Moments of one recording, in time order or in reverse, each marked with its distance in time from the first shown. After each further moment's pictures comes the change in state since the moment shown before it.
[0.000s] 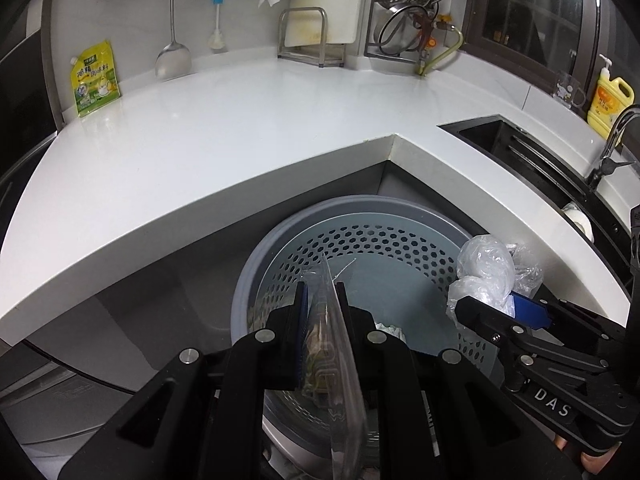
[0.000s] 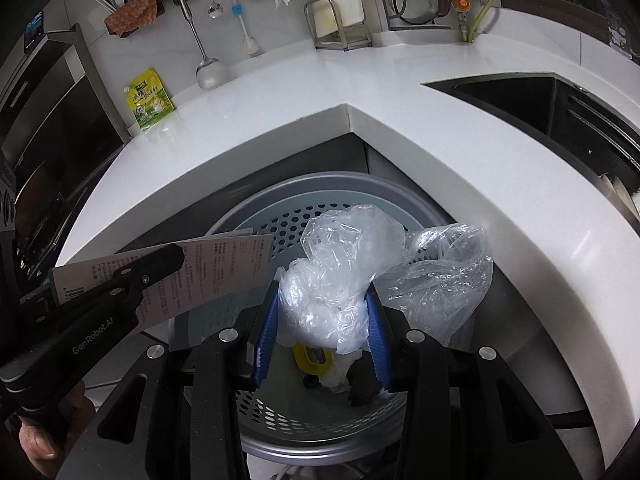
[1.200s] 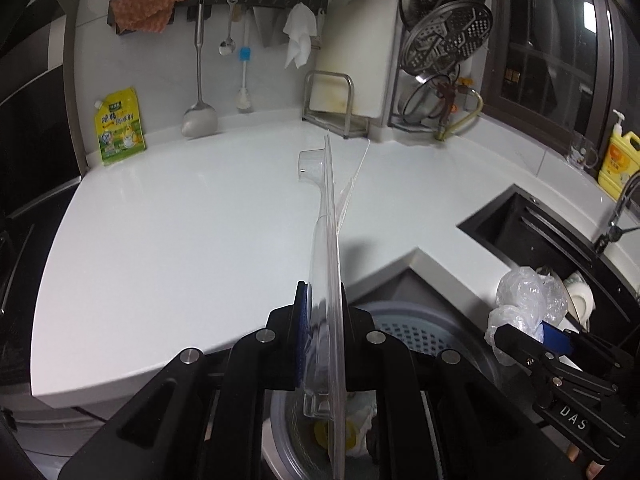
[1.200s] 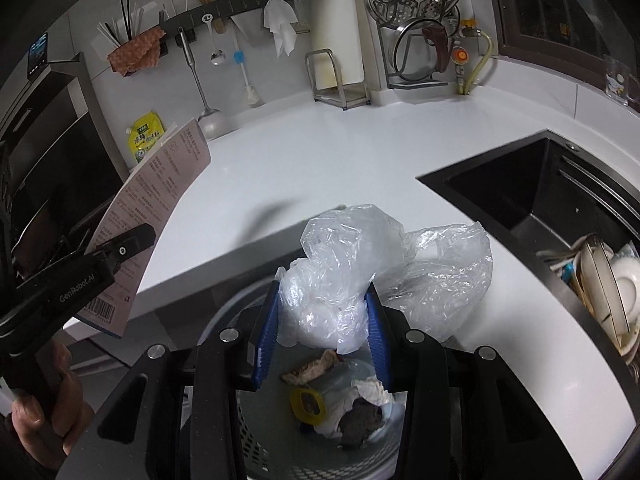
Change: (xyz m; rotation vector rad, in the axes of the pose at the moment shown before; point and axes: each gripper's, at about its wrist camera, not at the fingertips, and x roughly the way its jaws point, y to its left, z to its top) left arm -0.037 0.017 0.067 -0.043 -0.162 0.051; right arm -0.040 0.004 0.057 -0.021 -0.133 -0.034
